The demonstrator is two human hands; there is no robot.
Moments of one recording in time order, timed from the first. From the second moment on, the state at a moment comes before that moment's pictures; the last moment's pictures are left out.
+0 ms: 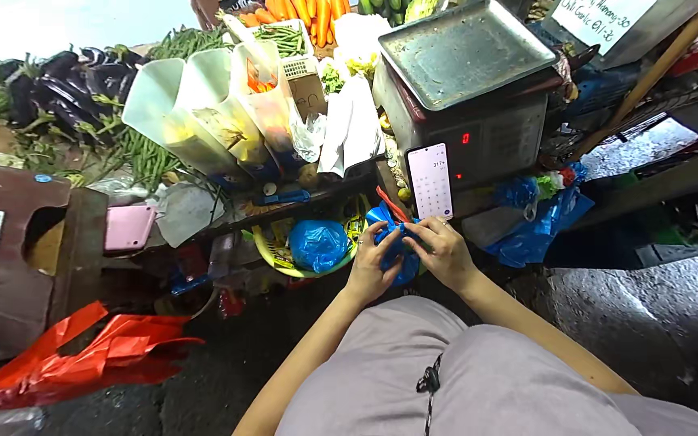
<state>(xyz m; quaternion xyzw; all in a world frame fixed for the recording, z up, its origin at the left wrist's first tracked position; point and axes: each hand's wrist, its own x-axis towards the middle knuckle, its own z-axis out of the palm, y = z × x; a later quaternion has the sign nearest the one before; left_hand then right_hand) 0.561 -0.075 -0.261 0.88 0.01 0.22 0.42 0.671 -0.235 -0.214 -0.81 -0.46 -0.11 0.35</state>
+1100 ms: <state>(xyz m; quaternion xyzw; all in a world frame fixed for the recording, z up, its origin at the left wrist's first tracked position) 0.578 -0.058 -0.218 0.81 0.15 0.06 0.56 0.768 -0.354 -0.195 -0.91 -0.19 -0.21 0.29</state>
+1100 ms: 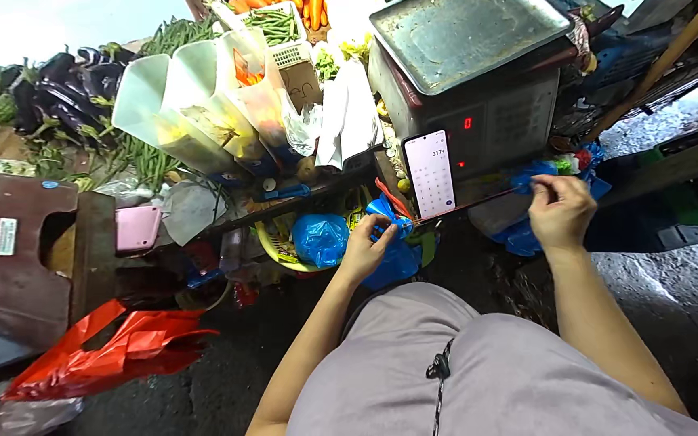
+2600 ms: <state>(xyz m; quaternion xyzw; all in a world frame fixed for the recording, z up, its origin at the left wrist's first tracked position) 0.588 -0.099 -0.252 0.79 0.10 0.27 0.54 0.804 -0.389 -0.200 -0.91 -0.33 -0.18 0.17</state>
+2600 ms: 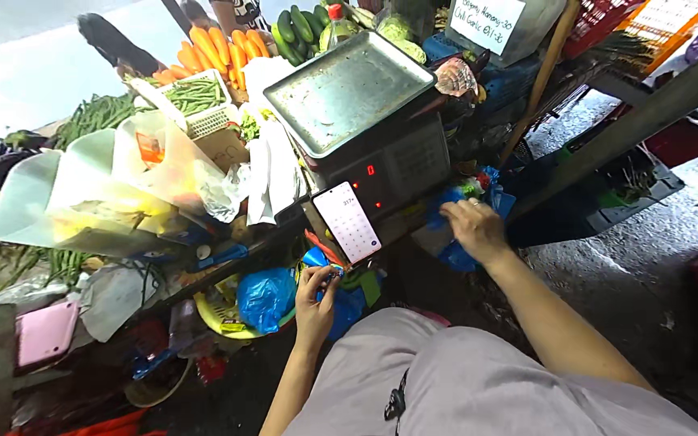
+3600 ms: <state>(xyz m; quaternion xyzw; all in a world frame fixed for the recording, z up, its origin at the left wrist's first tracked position) 0.694 -0.196 -0.194 0.96 0.03 0.22 0.15 0.883 -0.418 -0.210 -0.84 -0.47 -0.13 0.25</state>
